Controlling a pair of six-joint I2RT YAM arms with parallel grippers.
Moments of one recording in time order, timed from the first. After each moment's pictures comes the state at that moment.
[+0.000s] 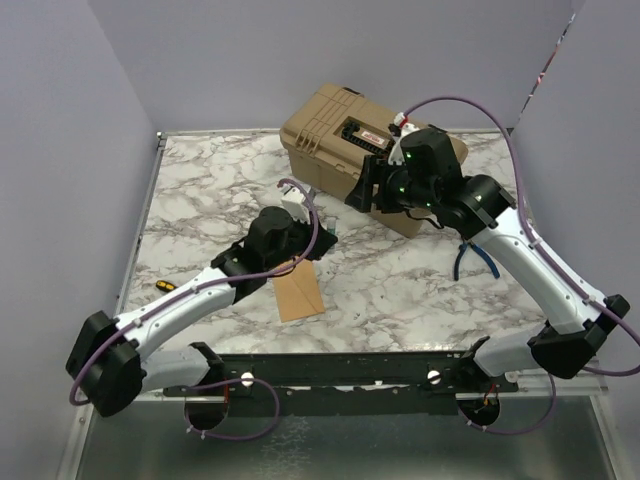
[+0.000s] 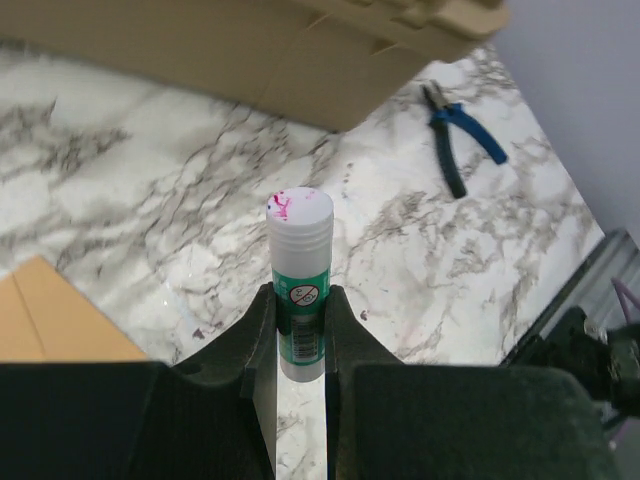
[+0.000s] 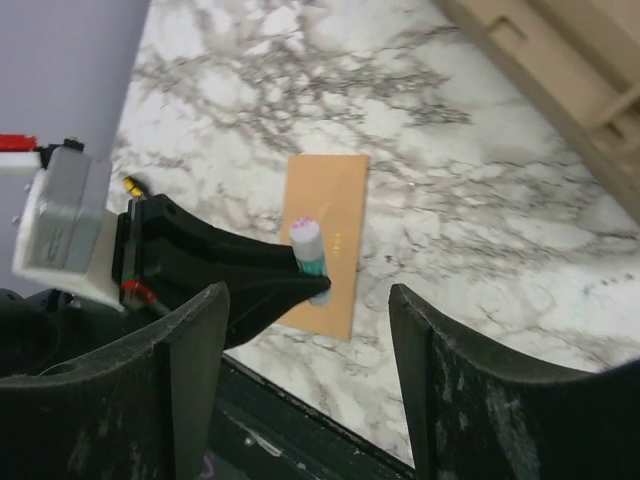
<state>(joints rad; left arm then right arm) -0.75 1.11 0.78 0.07 0.11 -0.40 0.71 1.42 1.67 -0.81 -0.05 0.51</state>
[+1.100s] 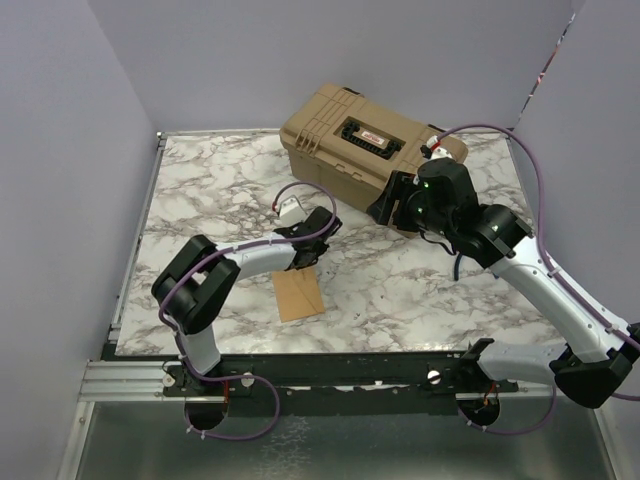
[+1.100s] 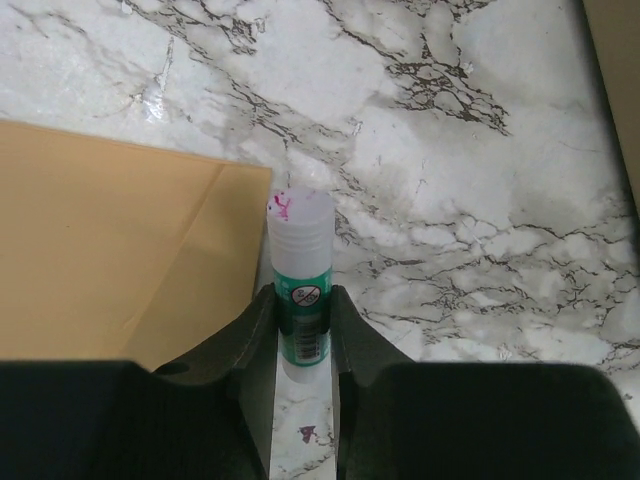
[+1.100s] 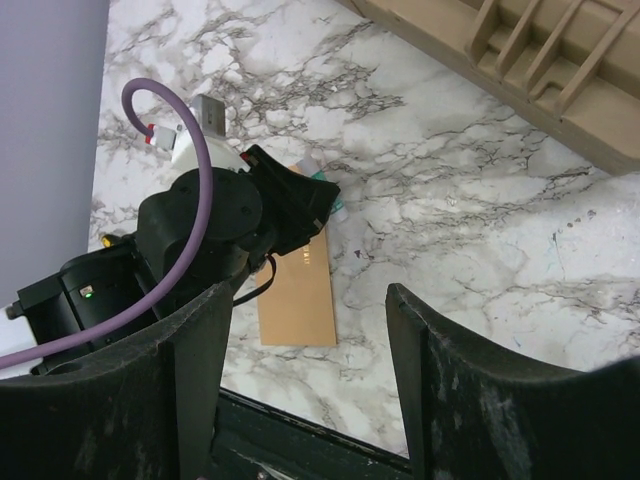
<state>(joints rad) -0.75 1.76 1.02 -0.22 -0.48 -1.14 0.71 1.20 1.37 -0.74 0.19 0.69</state>
